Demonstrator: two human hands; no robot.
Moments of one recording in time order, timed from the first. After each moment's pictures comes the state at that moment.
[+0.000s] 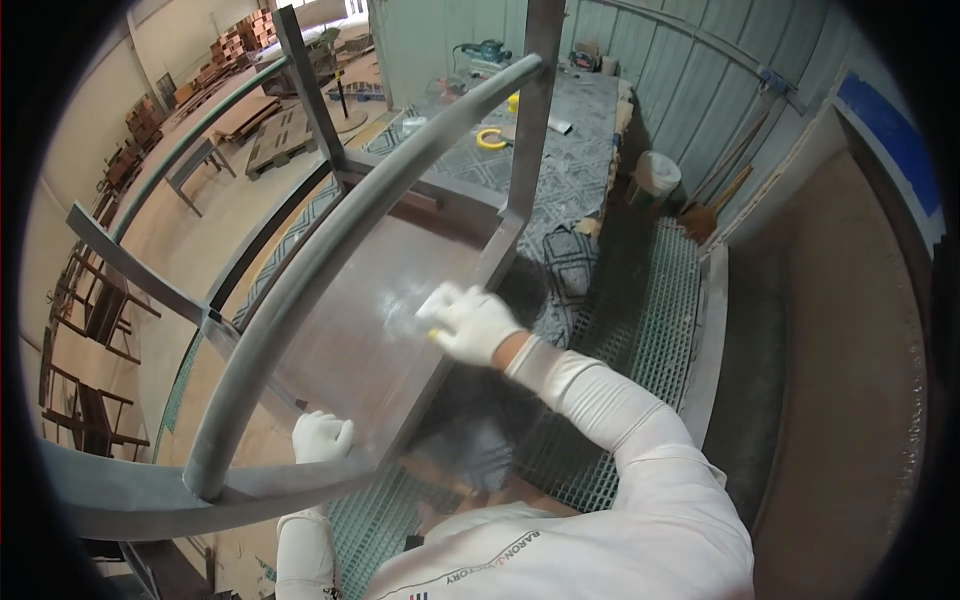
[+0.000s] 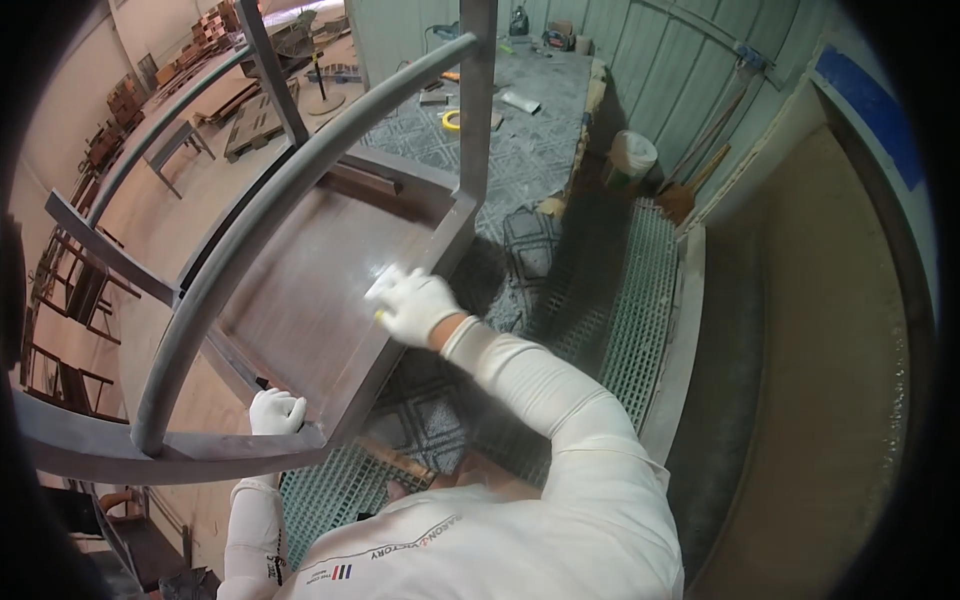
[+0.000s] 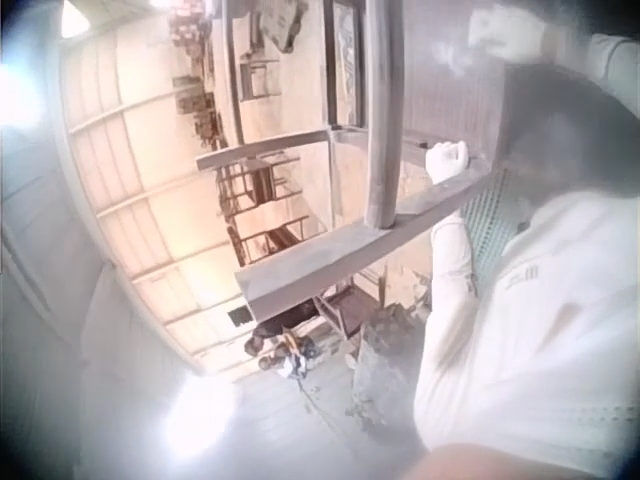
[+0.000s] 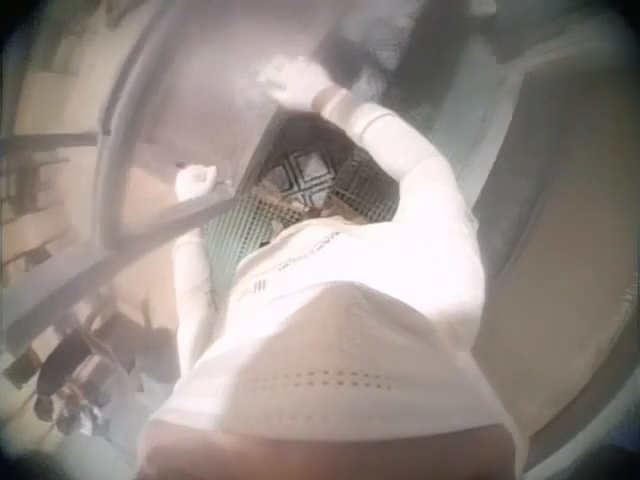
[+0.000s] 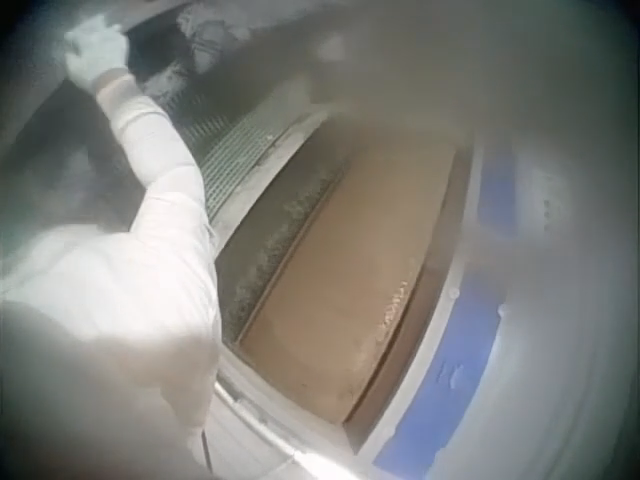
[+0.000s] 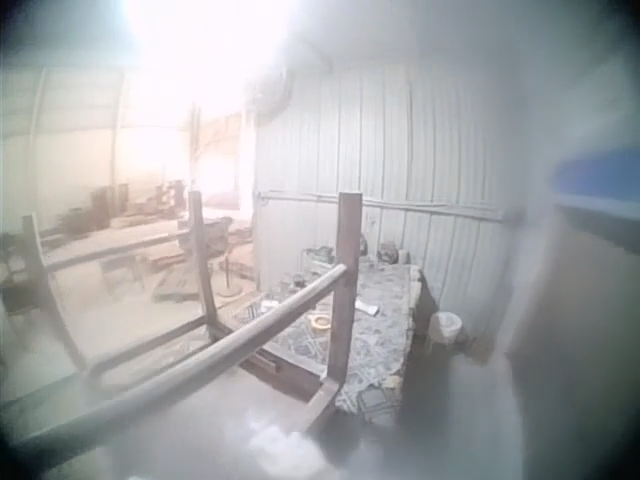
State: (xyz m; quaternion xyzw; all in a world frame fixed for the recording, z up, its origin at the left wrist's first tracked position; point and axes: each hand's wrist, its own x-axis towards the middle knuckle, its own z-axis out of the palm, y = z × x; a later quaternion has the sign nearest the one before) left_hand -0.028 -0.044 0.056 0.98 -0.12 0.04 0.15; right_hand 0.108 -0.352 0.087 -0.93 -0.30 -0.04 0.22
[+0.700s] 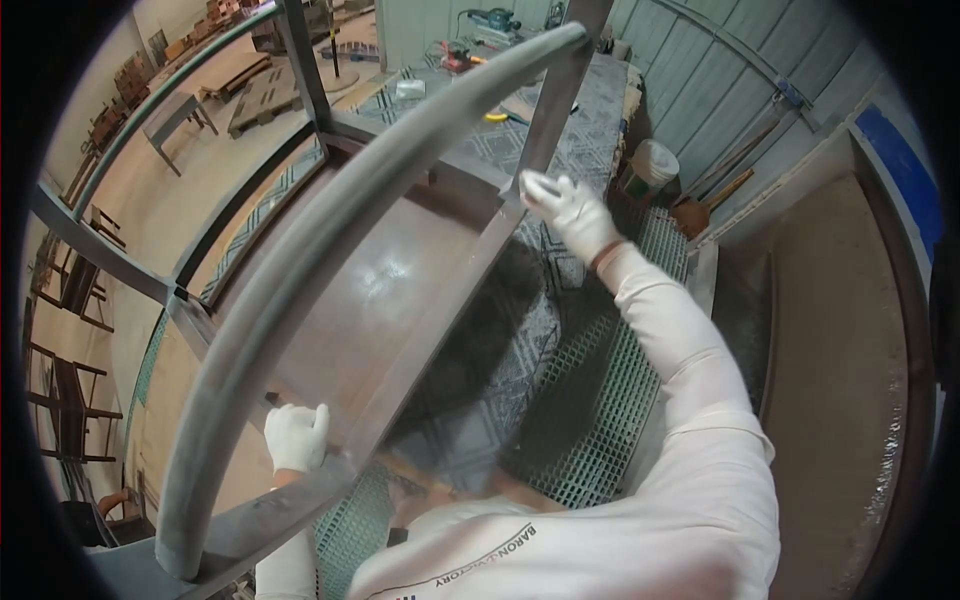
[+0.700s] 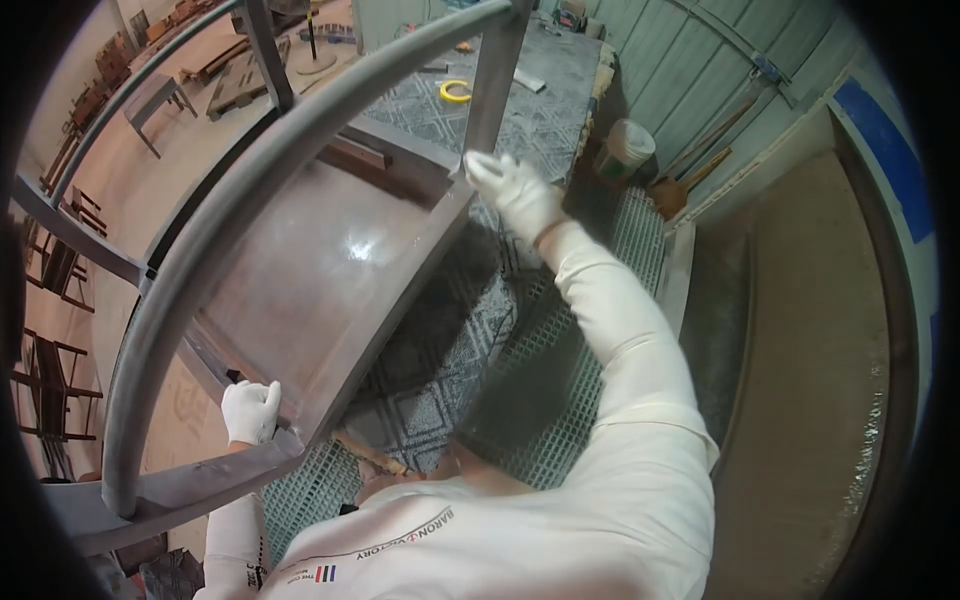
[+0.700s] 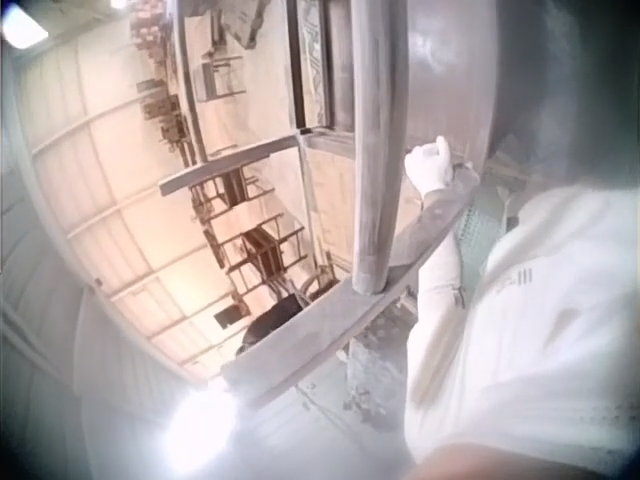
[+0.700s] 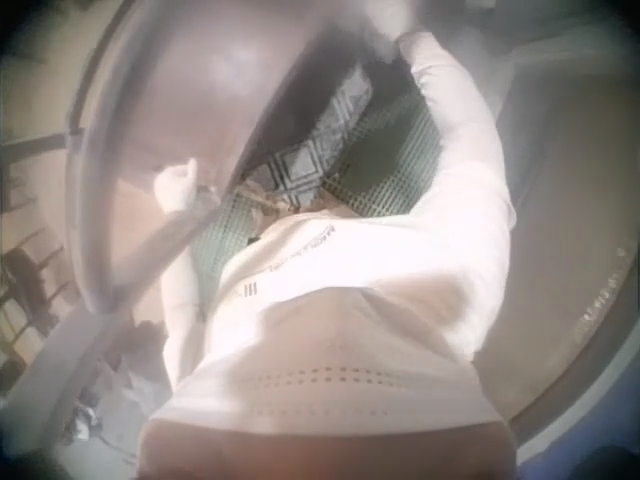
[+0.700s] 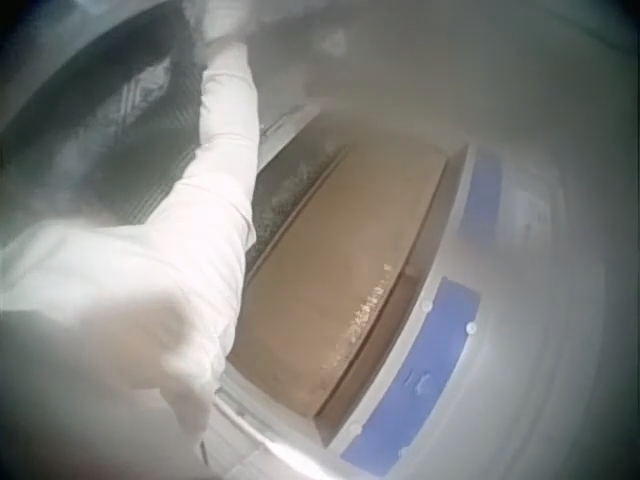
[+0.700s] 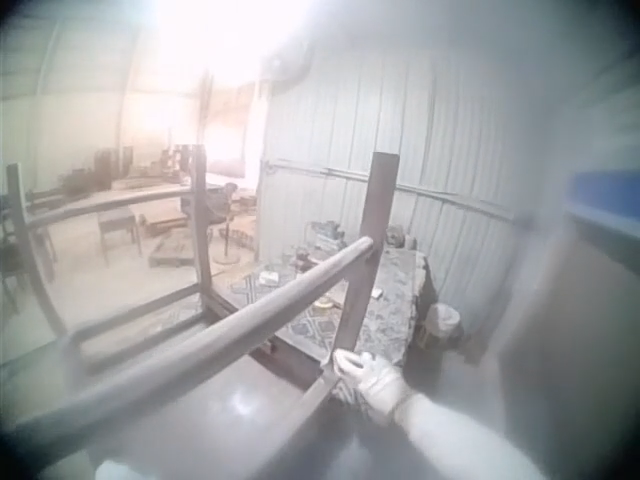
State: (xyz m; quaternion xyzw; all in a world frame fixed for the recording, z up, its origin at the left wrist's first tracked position) left_hand -0.019 -0.051 0.043 1.00 0.01 -0.01 0.08; right_hand 0.236 -0.509 0.096 -0.84 -0.36 -0.29 -0.28
